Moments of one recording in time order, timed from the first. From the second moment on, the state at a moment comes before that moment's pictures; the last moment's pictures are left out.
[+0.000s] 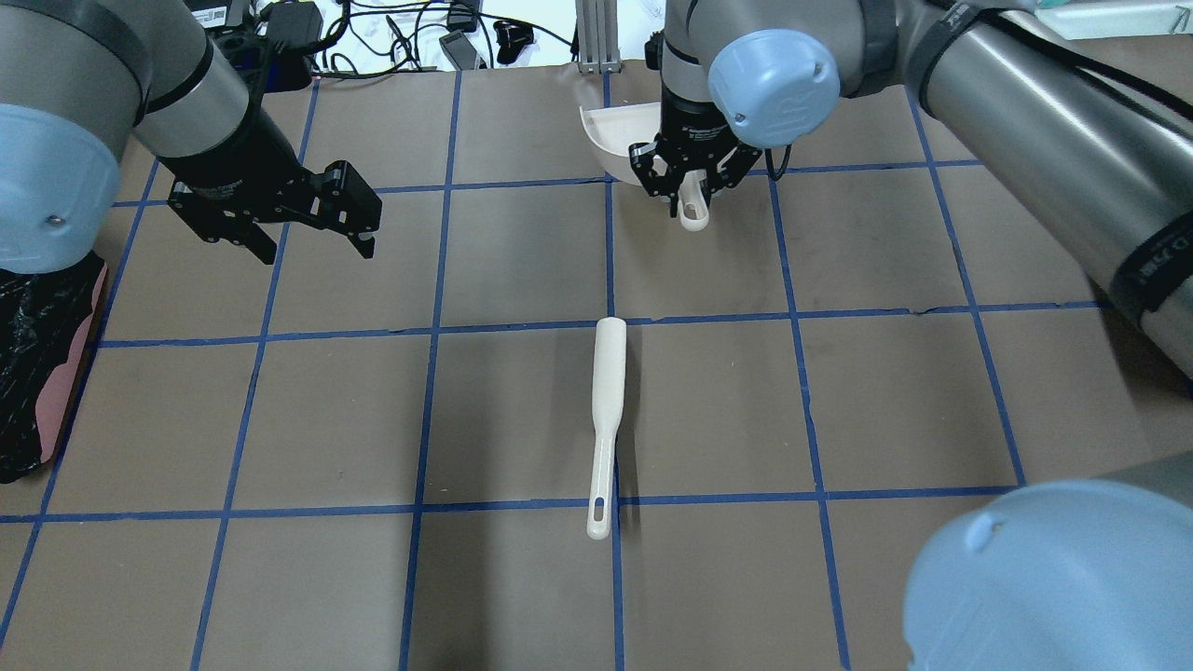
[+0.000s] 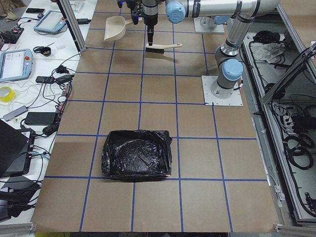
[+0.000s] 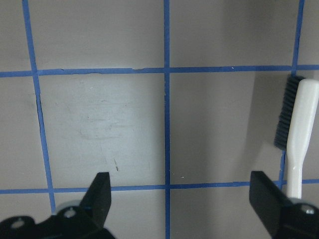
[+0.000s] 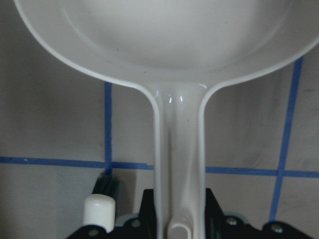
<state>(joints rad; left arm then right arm) -1.53 -1.54 -1.66 -1.50 1.53 0.04 1.82 -1.10 1.34 -1.74 -1.53 0.21</state>
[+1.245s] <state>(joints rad) -1.53 -1.54 -1.66 -1.52 1.53 0.05 1.90 -1.08 1.43 -1.79 -1.45 0.21</state>
